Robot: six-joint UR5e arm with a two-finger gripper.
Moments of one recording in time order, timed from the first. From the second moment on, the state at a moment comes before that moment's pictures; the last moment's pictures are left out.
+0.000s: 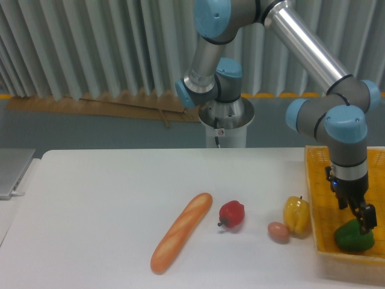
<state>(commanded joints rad) 2.69 -2.10 -1.42 -0.98 1.71 1.84</state>
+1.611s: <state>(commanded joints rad) 2.71 -2.13 -1.42 -0.98 1.72 1.83</state>
